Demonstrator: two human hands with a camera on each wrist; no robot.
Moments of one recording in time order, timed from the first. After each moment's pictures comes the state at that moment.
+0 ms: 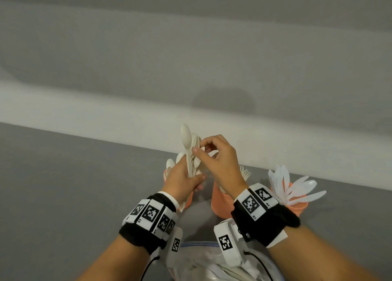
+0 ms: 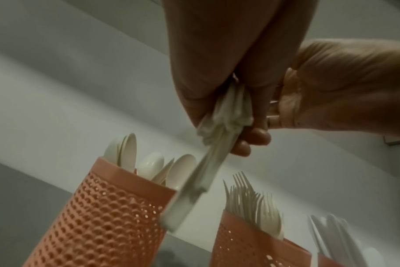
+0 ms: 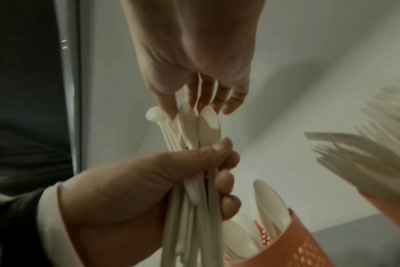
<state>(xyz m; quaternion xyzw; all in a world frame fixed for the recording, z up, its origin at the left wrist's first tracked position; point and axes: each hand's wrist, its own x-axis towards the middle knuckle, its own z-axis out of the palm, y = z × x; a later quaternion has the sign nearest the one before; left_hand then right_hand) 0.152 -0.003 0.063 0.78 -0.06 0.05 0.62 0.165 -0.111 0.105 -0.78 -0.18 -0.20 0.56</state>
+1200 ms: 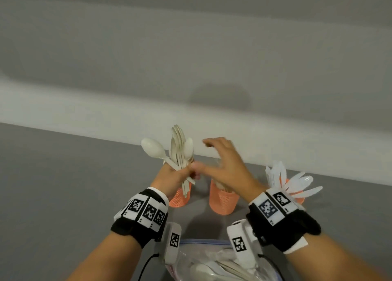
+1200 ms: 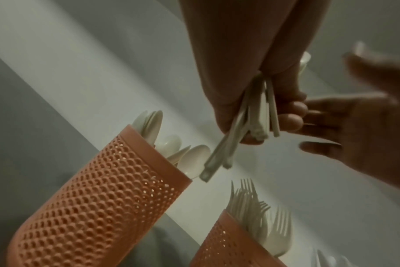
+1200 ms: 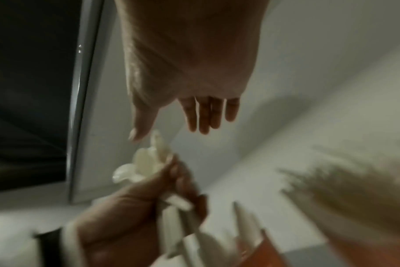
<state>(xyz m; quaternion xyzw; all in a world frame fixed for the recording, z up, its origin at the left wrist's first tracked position) 0.155 0.012 0.059 0.67 -0.09 0.02 0.73 0.152 -0.143 0.106 -0.87 -0.24 -0.10 0.41</state>
